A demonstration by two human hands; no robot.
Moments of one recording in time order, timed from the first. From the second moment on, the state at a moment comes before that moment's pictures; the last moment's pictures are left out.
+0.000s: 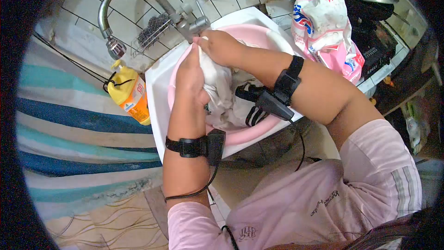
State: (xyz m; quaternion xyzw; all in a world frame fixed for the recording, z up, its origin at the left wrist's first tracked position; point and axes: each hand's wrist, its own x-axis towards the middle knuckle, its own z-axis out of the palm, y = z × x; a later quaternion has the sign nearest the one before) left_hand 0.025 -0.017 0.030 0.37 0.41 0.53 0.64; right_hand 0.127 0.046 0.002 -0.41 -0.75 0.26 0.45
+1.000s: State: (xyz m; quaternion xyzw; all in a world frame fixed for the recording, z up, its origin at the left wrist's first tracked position) left_hand -0.009 0.000 0.014 0.40 0.45 0.56 0.57; right_hand 0.124 0.030 -0.002 -0.26 -0.81 0.26 0.45
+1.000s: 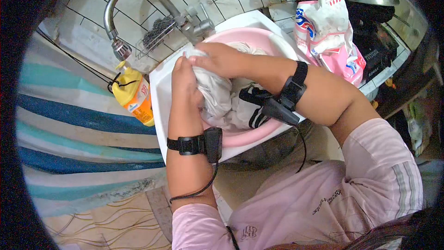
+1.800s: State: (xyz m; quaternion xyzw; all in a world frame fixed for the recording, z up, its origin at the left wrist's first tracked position) left_hand 0.004 0.004 0.005 0.37 0.45 0.58 0.57; right_hand 0.122 0.008 0.014 -0.25 -0.79 0.24 0.50
